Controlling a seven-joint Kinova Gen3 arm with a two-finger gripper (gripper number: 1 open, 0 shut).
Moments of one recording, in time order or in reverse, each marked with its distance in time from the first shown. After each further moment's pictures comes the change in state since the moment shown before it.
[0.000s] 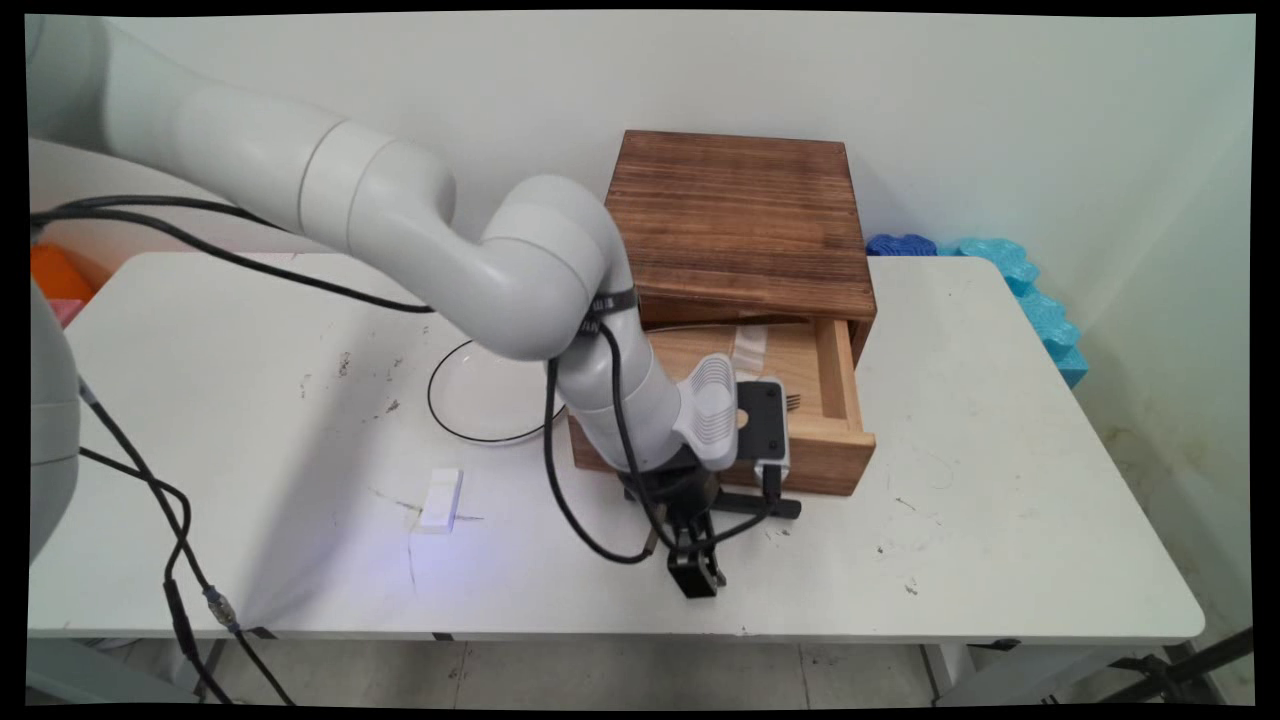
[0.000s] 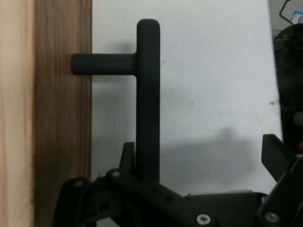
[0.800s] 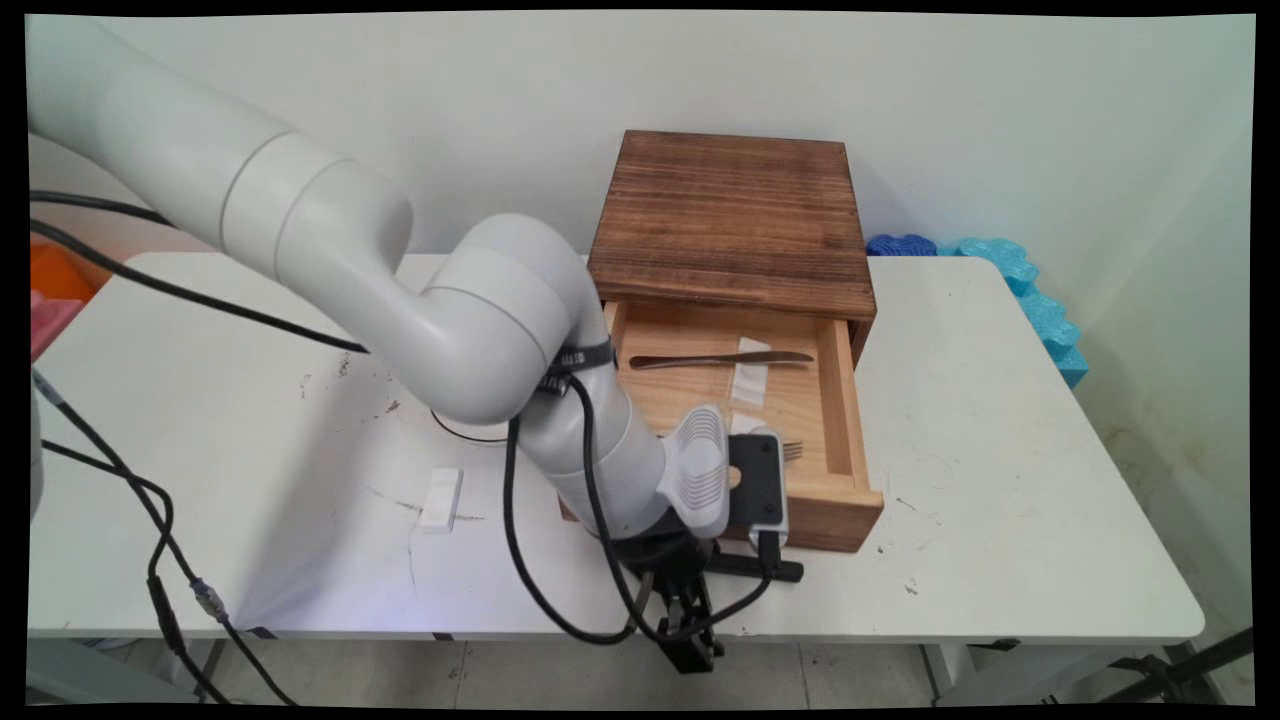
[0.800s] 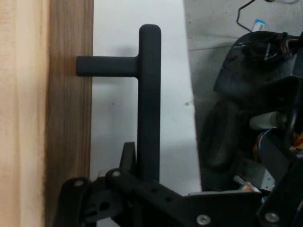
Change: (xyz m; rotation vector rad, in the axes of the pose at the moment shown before) arm -0.004 0.052 -0.015 -0.041 0.018 -0.024
